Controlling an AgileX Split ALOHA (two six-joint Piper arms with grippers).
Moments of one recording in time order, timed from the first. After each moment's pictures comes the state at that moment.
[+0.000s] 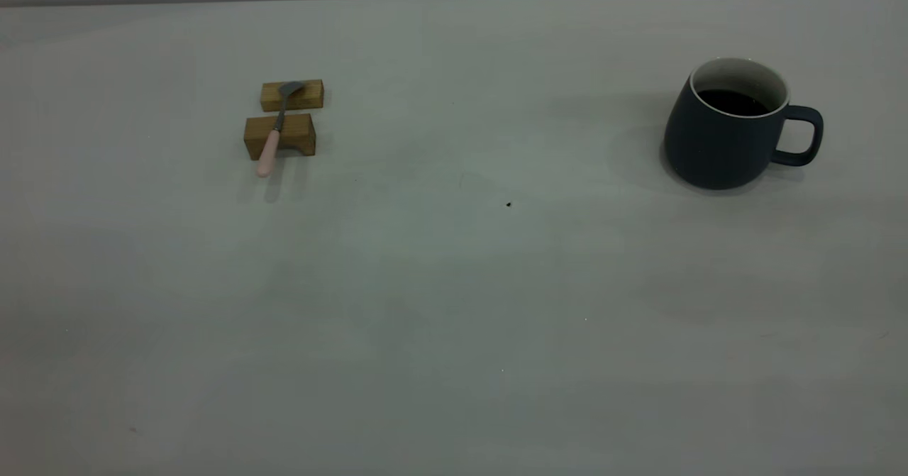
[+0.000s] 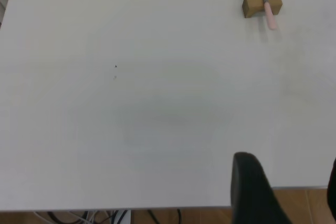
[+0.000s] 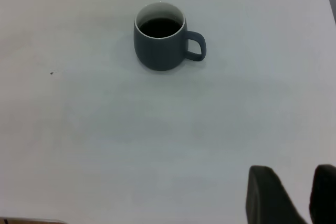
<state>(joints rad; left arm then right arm) -0.02 -0.02 -0.49 0.03 1.13 0.00 -0.02 0.02 -0.47 0.06 1.13 -0.09</state>
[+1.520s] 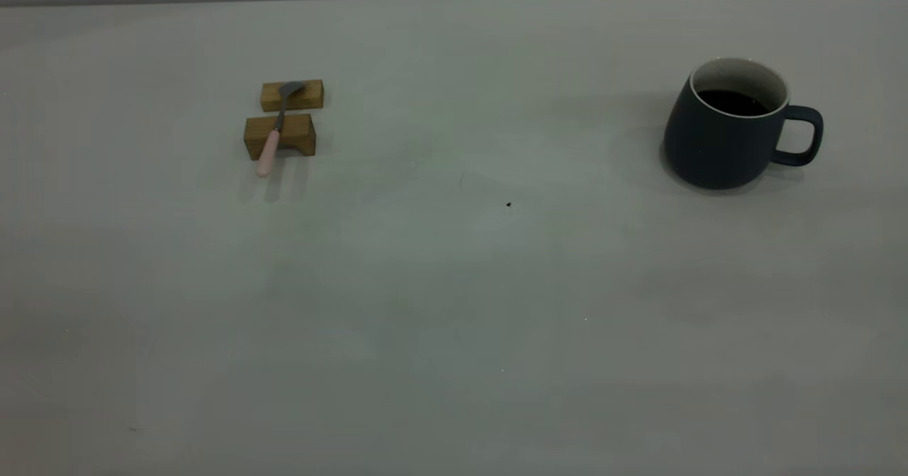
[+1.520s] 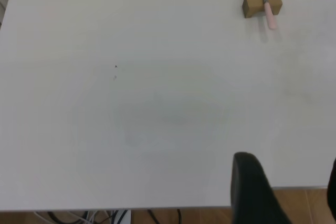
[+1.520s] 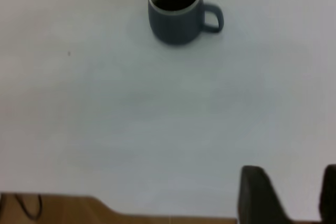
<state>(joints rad) -0.02 -0.02 -0.49 0.03 1.13 -0.01 -0.02 0.17 -0.52 0.10 1.16 -0.06</state>
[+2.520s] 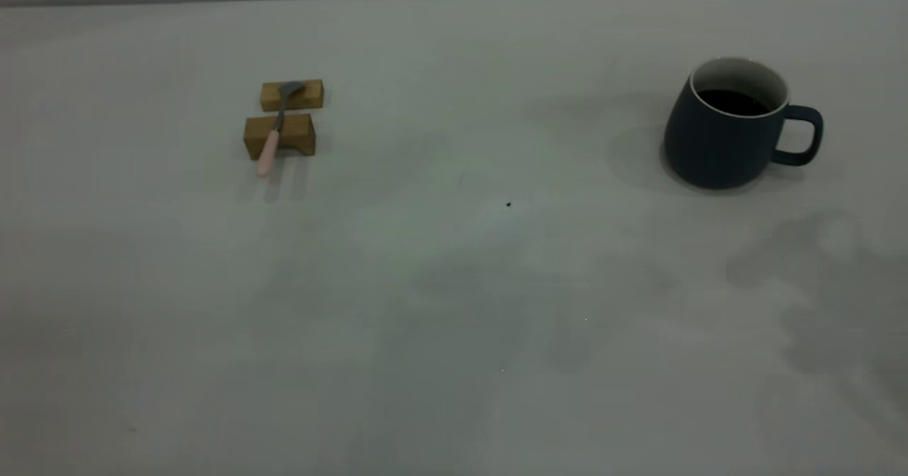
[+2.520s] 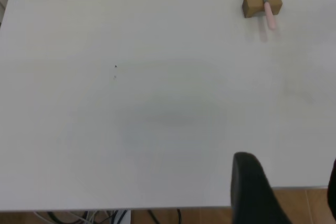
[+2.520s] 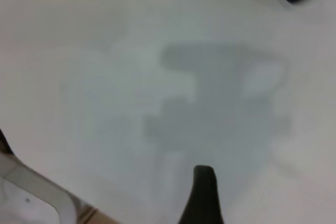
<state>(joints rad) -0.02 -0.02 -0.49 0.03 1.13 0.00 0.06 1.50 -0.79 0.13 0.63 -0.70</state>
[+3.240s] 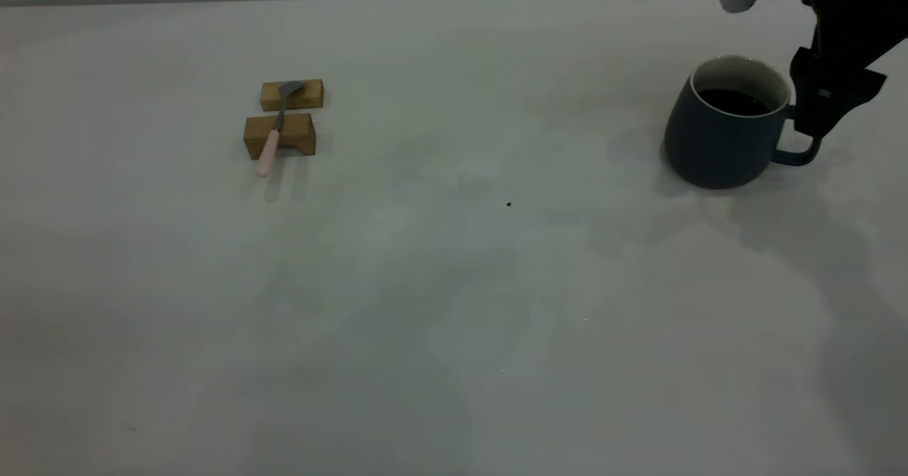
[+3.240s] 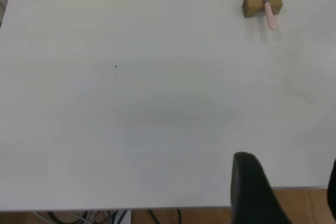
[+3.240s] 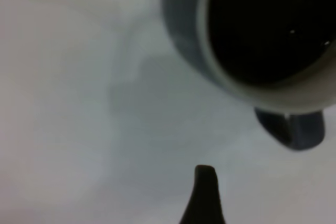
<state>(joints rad) -0.02 -0.02 -0.49 0.03 1.13 0.00 0.12 2.15 -1.26 -0.16 0.58 -0.72</state>
